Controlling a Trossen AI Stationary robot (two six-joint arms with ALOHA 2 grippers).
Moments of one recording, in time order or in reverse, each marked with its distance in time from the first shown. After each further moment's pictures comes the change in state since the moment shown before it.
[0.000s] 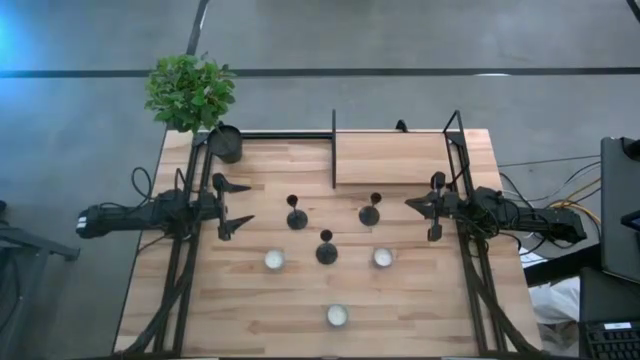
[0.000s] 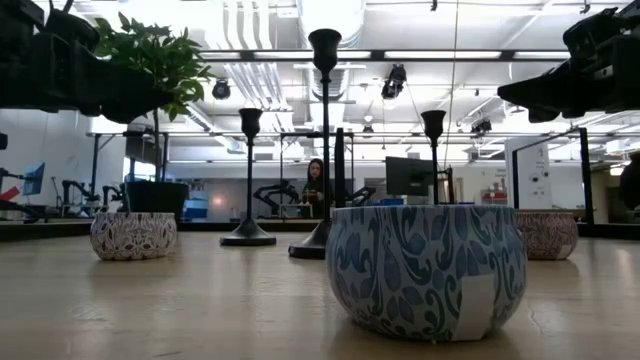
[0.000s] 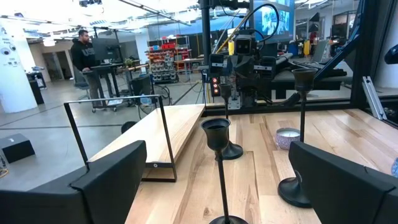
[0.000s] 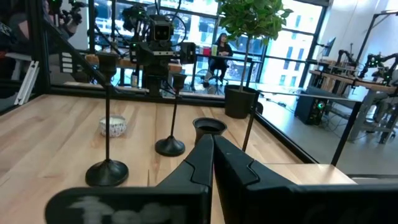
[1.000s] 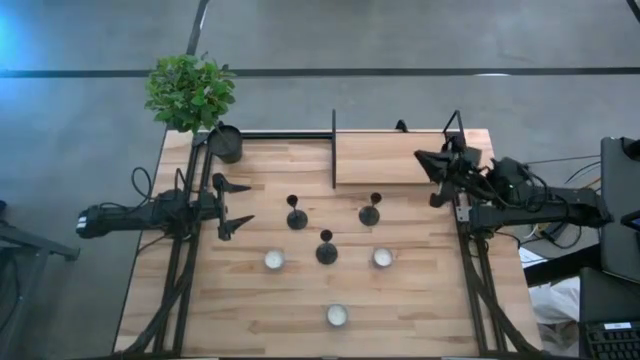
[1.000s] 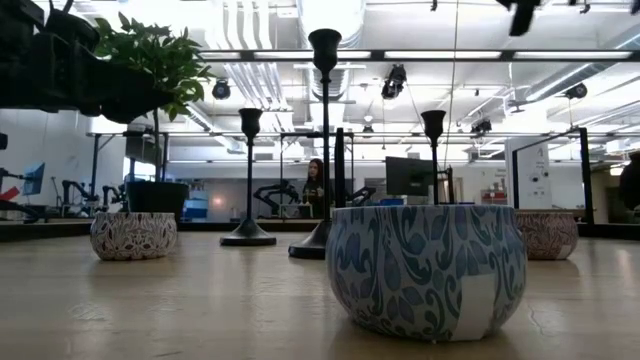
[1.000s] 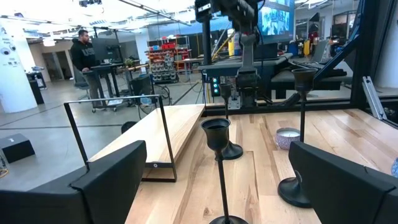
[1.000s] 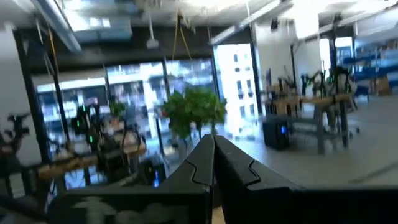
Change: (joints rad) left arm 0.000 0.000 0.000 0.000 0.000 0.000; right arm -0.002 0.563 0.531 0.261 0.243 0.193
